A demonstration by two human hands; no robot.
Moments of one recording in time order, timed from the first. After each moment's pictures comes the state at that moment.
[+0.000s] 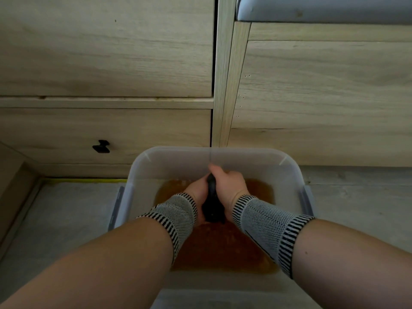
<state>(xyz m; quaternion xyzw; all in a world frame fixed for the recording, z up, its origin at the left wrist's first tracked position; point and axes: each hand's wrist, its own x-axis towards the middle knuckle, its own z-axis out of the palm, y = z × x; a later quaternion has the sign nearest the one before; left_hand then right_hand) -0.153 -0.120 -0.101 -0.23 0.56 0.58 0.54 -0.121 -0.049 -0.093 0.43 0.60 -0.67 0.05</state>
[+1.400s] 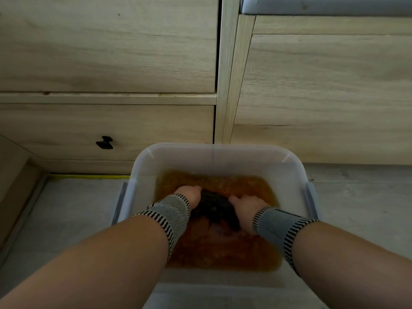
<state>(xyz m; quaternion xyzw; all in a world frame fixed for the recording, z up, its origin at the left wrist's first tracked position) -0.173 -0.139 -0.124 -0.21 0.79 0.39 0.42 -0.086 -0.005 -0.153 0.16 0.90 -0.16 0.38</state>
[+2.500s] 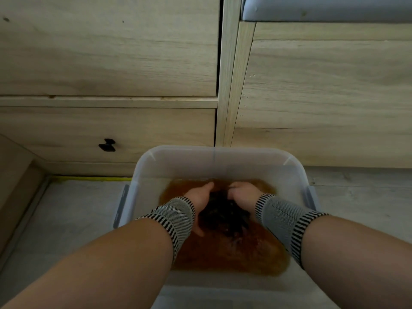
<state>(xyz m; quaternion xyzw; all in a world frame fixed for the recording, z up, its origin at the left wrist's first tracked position) -0.160 -0.132 -0.116 -0.25 0.70 0.43 0.51 -0.110 -0.008 -0.121 0.36 0.73 -0.51 0.27</state>
